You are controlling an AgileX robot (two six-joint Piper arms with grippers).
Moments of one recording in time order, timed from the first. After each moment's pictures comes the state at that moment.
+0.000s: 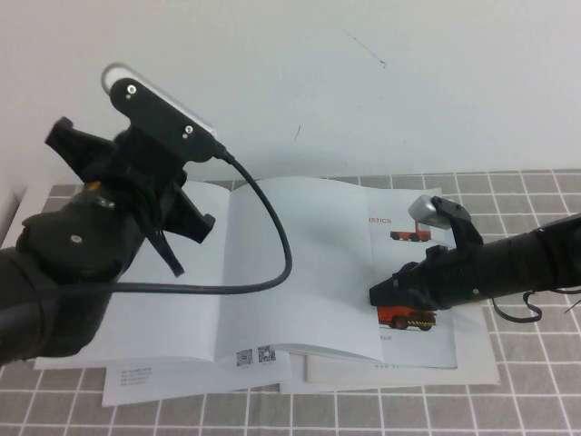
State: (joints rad) right arm 0.23 2.18 -1.17 1.45 0.78 -1.33; left arm -0.58 1.41 -0.90 -1.33 -0.56 1.72
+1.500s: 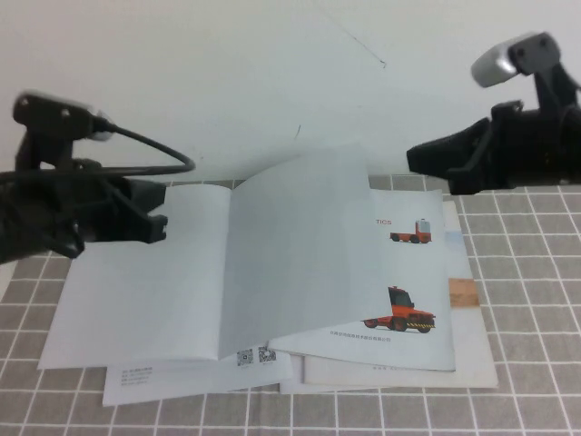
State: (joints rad) right arm 0.23 1.62 -1.16 1.27 0.69 -1.33; left arm -0.11 1.41 -0.90 -1.32 0.42 1.39
